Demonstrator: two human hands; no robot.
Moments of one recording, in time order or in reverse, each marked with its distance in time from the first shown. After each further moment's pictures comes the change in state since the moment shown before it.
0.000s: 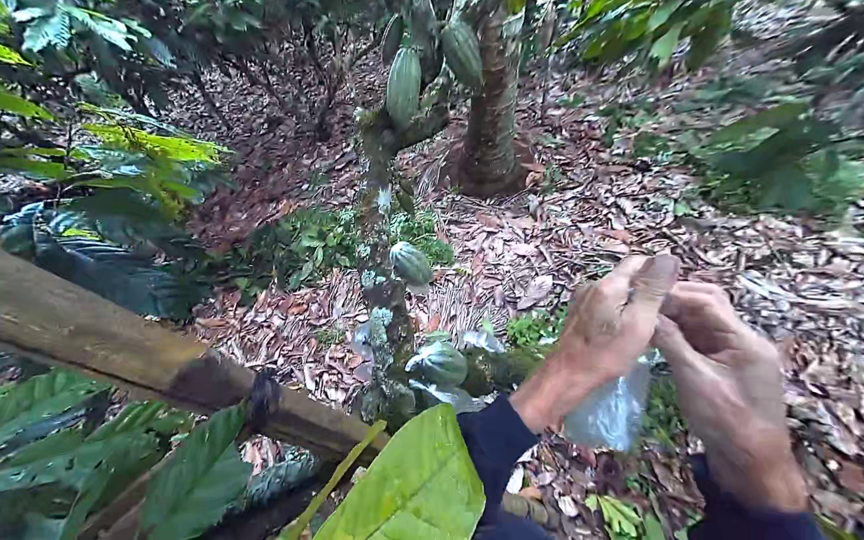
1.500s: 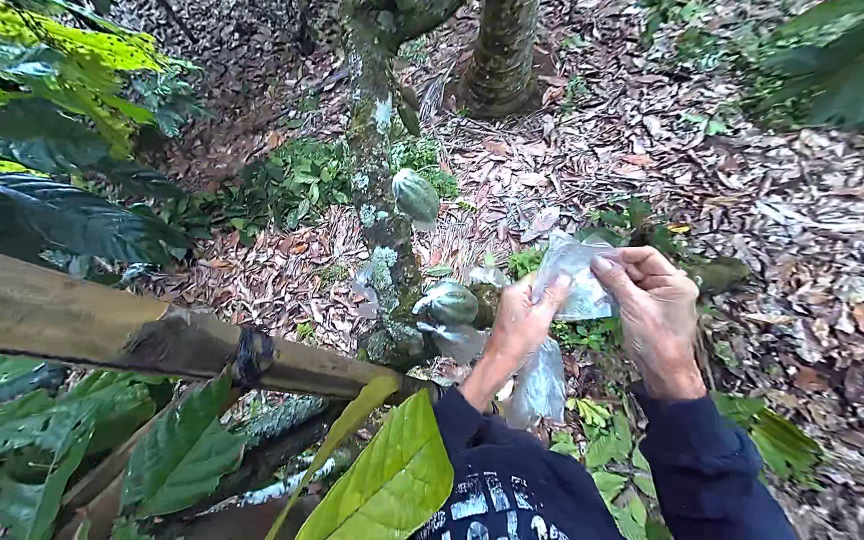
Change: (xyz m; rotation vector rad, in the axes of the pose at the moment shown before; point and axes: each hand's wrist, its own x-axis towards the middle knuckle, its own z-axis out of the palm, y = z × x) left_hand -0.095 -0.114 -0.030 -0.402 0.158 -0.403; right_hand -0.035 0.070 0.053 0.126 0.027 0.288
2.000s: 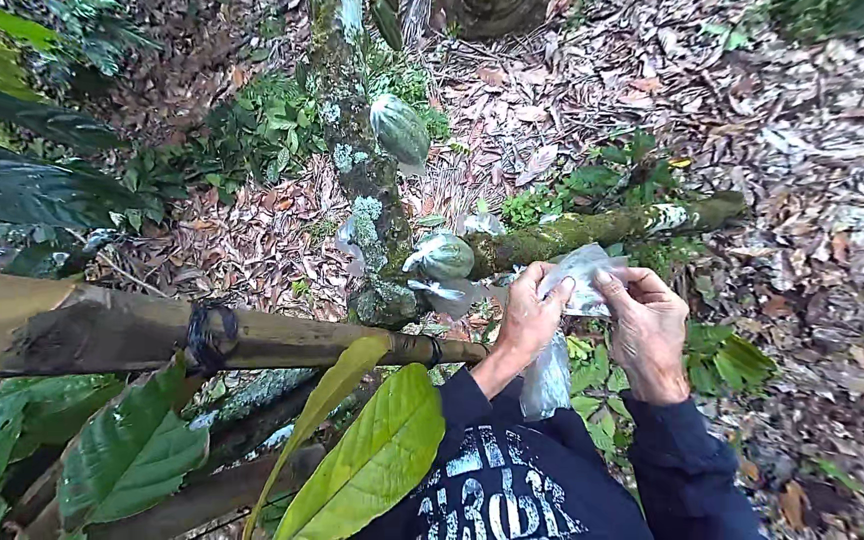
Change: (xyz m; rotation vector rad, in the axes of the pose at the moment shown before) left_hand -0.032 -0.066 0.015 0.055 0.080 -0.096; right_hand -0.081 0.064 -0.028 0.023 0.156 0.273
